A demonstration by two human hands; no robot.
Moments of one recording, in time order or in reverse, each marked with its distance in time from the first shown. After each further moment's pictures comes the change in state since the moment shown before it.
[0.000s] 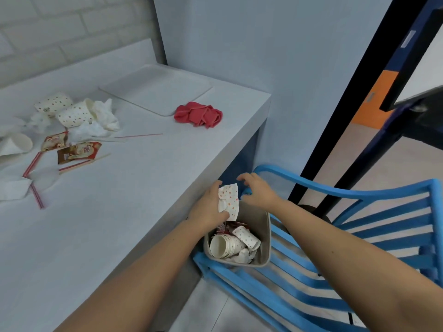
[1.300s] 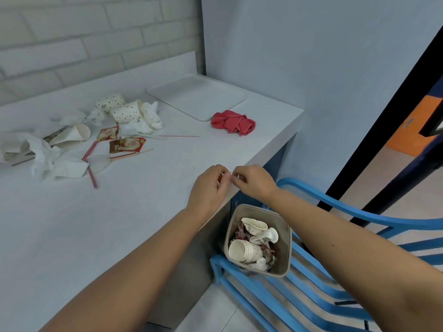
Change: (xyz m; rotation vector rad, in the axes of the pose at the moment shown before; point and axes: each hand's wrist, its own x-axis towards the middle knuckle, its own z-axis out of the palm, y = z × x) left_hand -0.029 -0.003 -0.065 -0.056 0.524 0.217; right_hand 0.006 -0.100 -0.011 -0.172 0.116 -0.358
